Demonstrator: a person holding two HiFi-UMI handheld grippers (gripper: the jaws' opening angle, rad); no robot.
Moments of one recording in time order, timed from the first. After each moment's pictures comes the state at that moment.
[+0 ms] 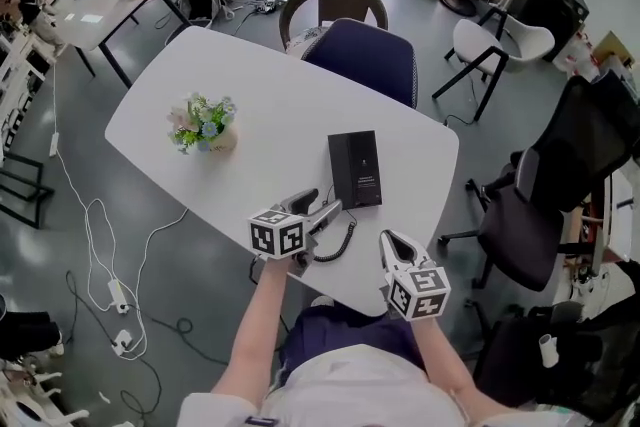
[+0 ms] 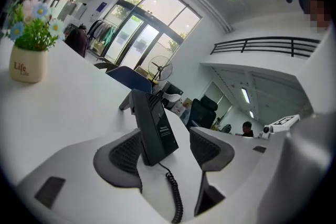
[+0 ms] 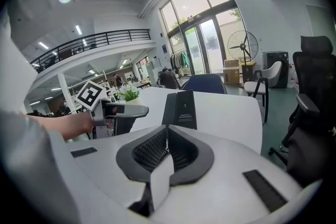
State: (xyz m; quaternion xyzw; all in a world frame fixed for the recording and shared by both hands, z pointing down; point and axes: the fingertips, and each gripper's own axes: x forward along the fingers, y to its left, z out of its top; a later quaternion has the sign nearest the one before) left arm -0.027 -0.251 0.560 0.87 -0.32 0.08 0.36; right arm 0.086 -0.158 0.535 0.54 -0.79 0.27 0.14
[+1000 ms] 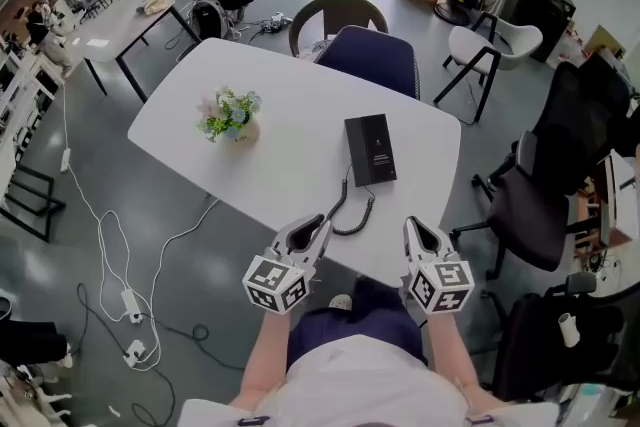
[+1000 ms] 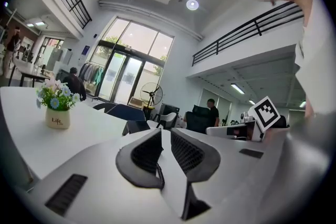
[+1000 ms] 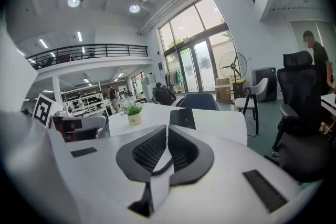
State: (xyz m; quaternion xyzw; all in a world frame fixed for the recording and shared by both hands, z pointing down) left arm -0.093 -0.113 0.459 0.91 -0.37 0.01 0.17; right arm 0.080 -0.094 0.474 0.60 -0.78 0.20 0.07
